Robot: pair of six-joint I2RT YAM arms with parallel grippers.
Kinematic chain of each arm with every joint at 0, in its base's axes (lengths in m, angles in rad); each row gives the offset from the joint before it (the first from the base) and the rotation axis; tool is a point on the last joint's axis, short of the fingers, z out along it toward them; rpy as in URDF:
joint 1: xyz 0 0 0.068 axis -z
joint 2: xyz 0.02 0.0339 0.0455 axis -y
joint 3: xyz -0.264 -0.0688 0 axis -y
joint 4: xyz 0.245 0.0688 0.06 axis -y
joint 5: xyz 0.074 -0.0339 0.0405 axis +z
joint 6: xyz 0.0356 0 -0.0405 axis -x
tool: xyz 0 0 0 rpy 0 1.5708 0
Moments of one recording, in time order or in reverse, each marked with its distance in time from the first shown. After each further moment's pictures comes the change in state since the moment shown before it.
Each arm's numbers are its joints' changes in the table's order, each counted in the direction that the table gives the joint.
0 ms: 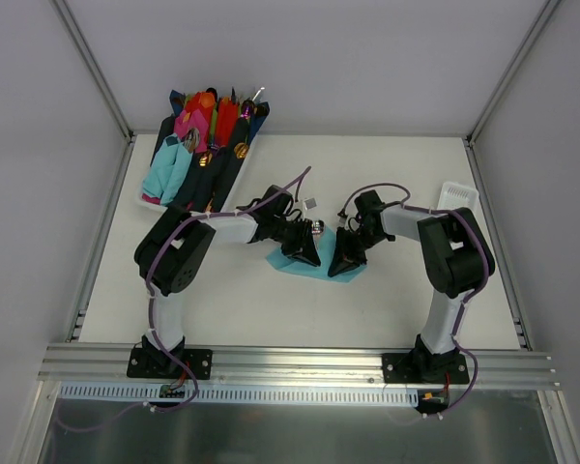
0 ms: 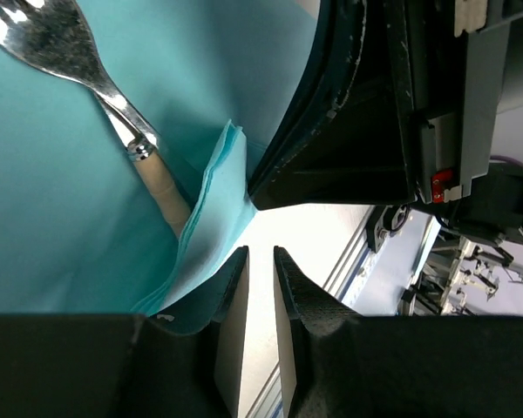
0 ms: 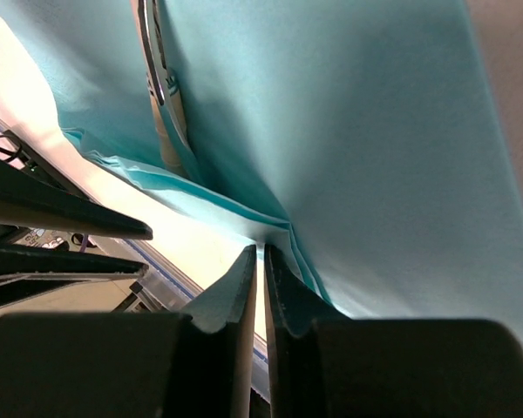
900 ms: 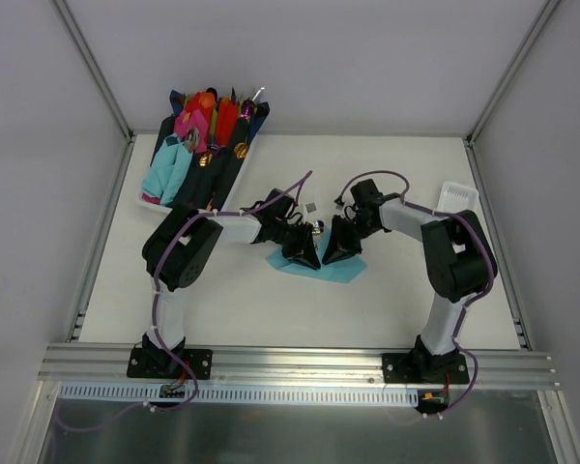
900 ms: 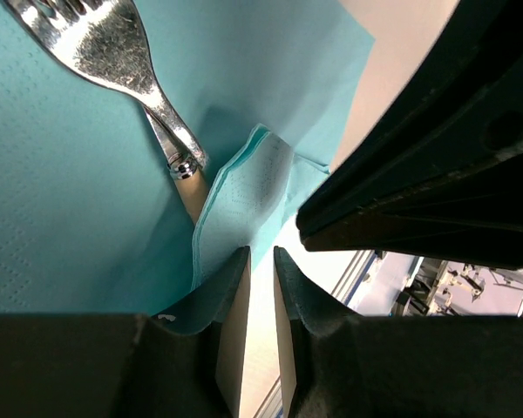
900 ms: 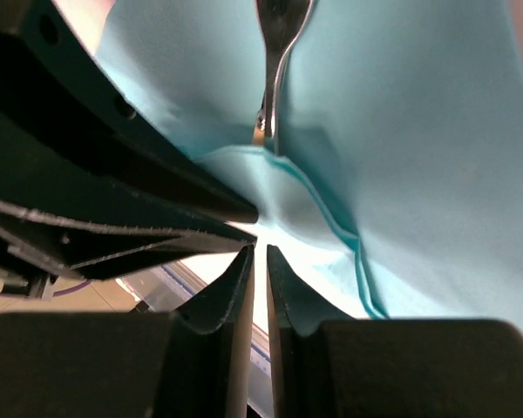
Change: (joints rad) left arm -0.001 -0.062 0.016 -0.001 0.010 0.018; right arm -0.029 0.046 0.076 -0.007 -0.022 -0.062
